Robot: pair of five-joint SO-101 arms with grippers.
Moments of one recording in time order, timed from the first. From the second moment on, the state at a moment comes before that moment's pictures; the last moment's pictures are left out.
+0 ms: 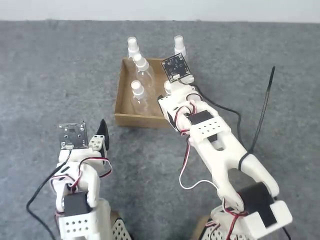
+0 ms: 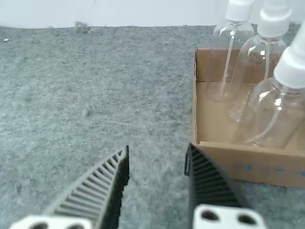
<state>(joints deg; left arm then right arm) -14.1 -103.5 94.5 49.9 0.7 -27.3 -6.4 37.0 19.1 2.8</state>
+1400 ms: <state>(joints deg) -14.1 -103.5 94.5 49.9 0.7 -27.3 -10.2 35.7 30.7 2.6</state>
